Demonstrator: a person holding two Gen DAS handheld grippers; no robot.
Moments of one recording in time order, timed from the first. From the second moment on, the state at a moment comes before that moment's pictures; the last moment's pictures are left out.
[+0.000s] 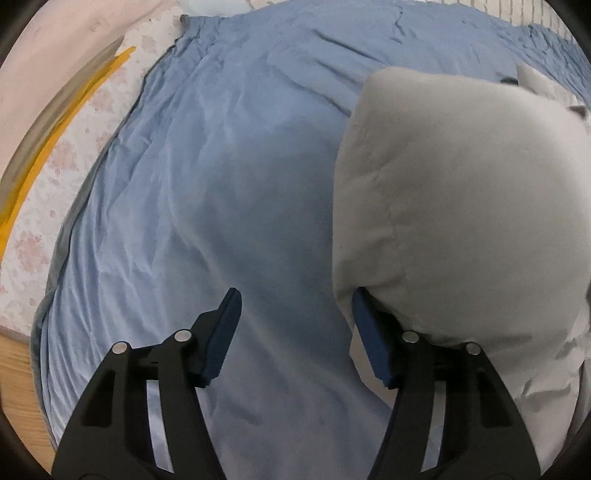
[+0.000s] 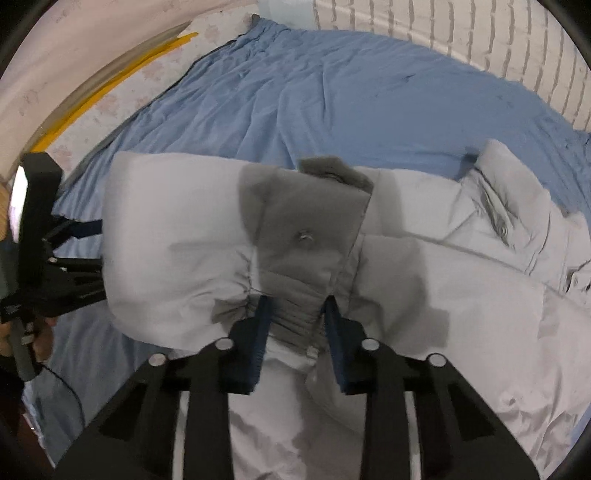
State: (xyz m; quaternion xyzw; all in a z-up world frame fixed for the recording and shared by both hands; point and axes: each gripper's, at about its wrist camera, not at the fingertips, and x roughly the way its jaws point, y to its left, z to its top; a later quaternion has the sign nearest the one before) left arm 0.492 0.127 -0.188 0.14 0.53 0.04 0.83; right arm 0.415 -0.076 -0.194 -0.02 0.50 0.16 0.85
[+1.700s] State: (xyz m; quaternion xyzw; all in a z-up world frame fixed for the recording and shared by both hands) left arm 0.433 -0.085 -0.180 0.18 0.51 -0.09 0.84; right arm 0.330 -0.422 -0.175 0.12 0.48 -0.07 0.87
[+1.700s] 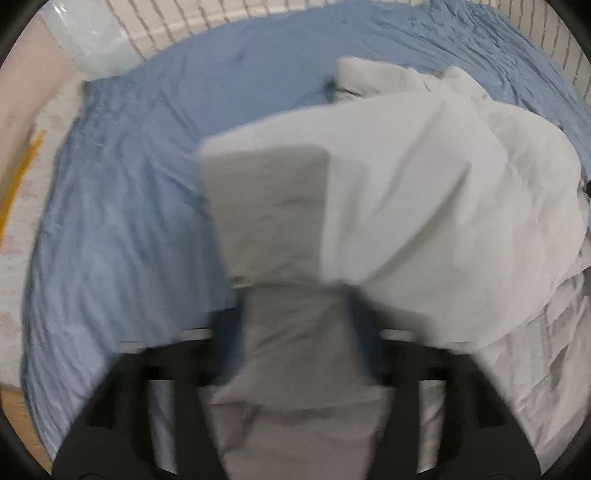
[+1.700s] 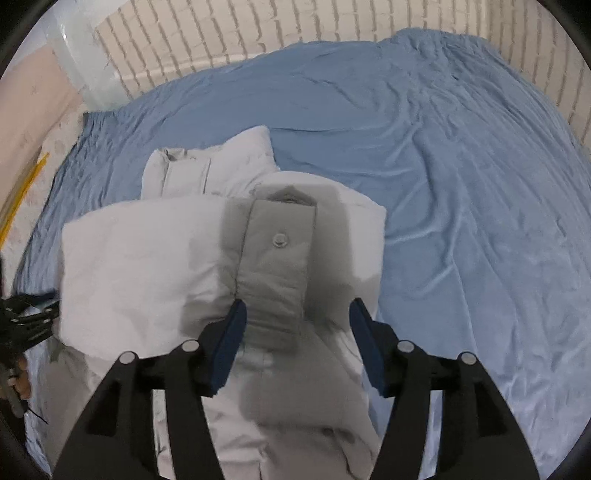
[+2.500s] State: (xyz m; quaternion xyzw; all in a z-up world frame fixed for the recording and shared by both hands) left arm 0.426 -0.036 -0.174 0.19 0.49 -0.05 0.85; right arm 0.349 -0.407 -0.184 0.18 0.47 -0.03 0.86
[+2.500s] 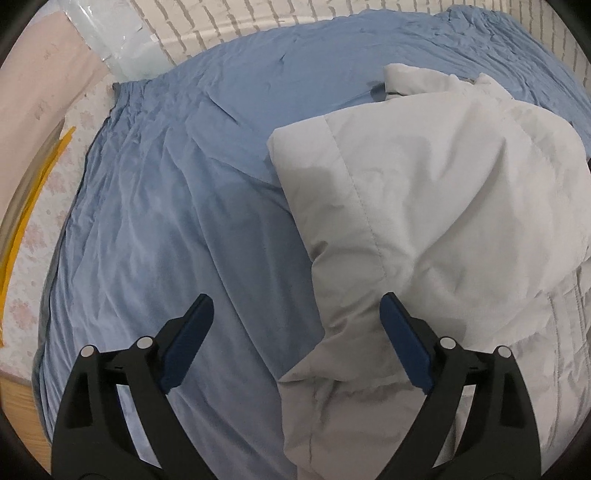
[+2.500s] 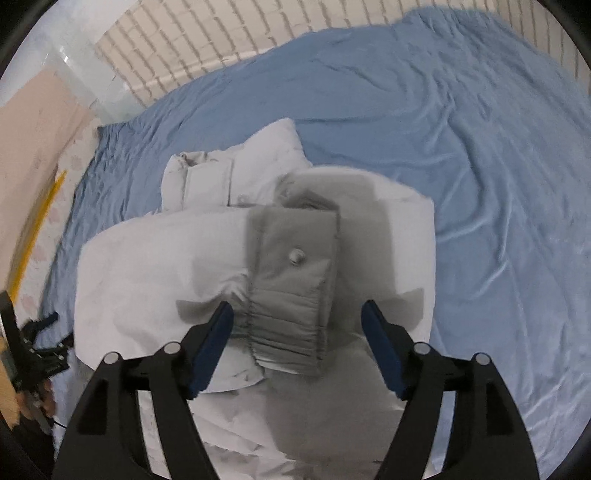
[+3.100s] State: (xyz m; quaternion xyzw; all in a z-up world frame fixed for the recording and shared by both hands) left arm 0.456 -0.032 -0.185 0.14 0.51 -0.07 0.84; right arm 0.376 -0.368 -0.202 0.08 0.50 -0.05 0.86
